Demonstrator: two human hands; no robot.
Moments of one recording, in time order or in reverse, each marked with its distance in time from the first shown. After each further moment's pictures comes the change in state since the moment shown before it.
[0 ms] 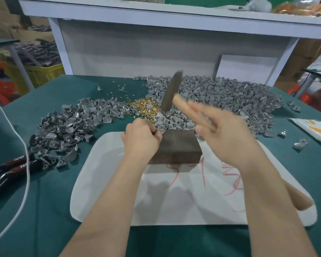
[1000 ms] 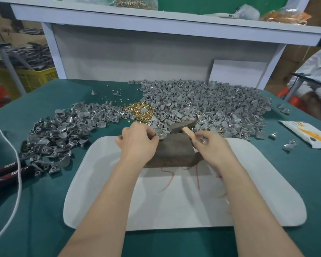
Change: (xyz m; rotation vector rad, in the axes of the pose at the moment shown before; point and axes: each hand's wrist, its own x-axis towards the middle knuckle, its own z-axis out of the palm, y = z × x) left_hand 0.000 0.003 -0.001 0.056 -0.043 0.028; right_hand 0.012 0.054 0.047 0.094 -0.091 0.462
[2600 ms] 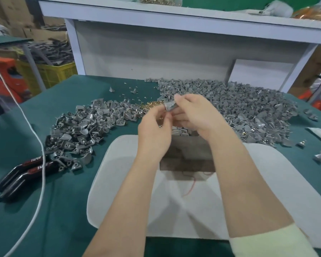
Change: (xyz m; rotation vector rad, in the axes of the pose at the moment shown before) left_hand 0.006 0.000 -0.017 -0.641 0.130 0.110; right_hand 0.015 -0.131 0.008 0.682 -0.336 -0.141
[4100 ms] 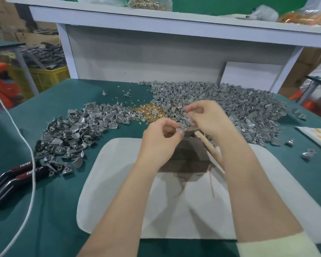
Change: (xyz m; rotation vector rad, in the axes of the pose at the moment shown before) left_hand -0.011 0.000 0.015 0.018 -0.199 -0.057; right_hand -0.007 0.016 -0.043 -0.421 0.237 -0.047
